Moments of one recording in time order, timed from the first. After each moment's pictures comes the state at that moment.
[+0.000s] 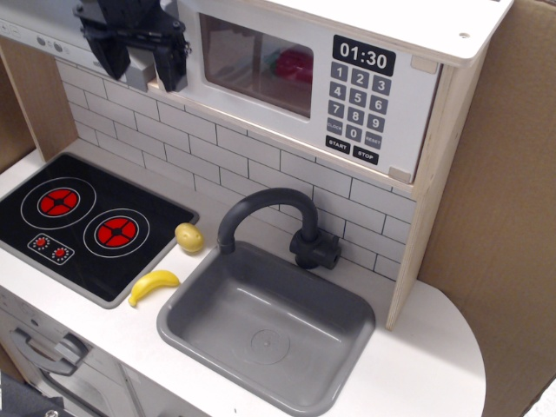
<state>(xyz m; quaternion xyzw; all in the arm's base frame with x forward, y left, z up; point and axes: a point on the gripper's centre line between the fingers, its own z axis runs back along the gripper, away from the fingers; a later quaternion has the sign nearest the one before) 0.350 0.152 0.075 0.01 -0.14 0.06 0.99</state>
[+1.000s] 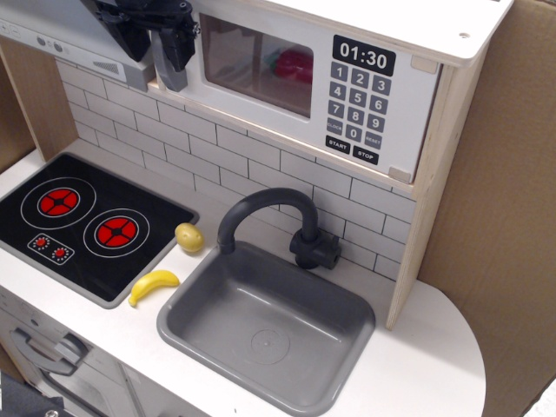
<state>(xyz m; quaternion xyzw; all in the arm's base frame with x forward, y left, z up) 0.368 0.152 0.079 -0.02 -0.17 0.04 0.98</state>
